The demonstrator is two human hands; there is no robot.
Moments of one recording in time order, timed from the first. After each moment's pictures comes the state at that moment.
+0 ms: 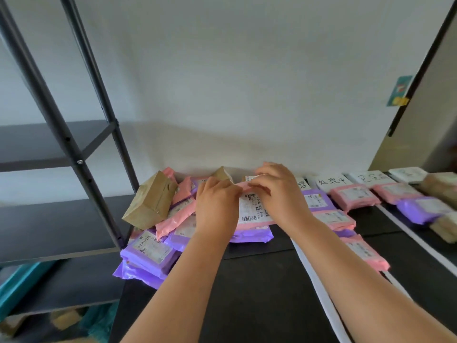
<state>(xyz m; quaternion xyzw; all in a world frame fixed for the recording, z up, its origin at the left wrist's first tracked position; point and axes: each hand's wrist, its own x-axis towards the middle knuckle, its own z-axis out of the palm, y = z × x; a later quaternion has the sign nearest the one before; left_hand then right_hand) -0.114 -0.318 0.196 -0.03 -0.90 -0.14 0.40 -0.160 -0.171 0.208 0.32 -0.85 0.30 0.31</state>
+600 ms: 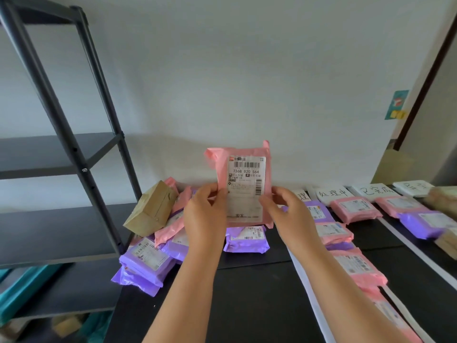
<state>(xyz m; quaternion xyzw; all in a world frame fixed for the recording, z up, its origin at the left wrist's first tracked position) -0.073 -0.277 0.239 0.19 -0.79 -0.49 0.32 -0.113 -0.126 0.223 0.10 -0.83 0.55 0.08</state>
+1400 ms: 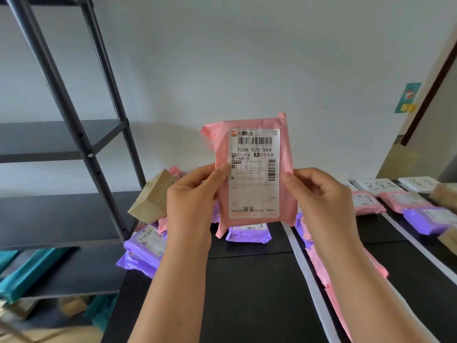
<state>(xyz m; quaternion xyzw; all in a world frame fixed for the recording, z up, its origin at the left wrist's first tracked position) -0.018 -0.277 0.285 0.14 -0.59 -0.76 0.25 -0.061 -0.110 0.272 0.11 -0.75 0.64 0.14</state>
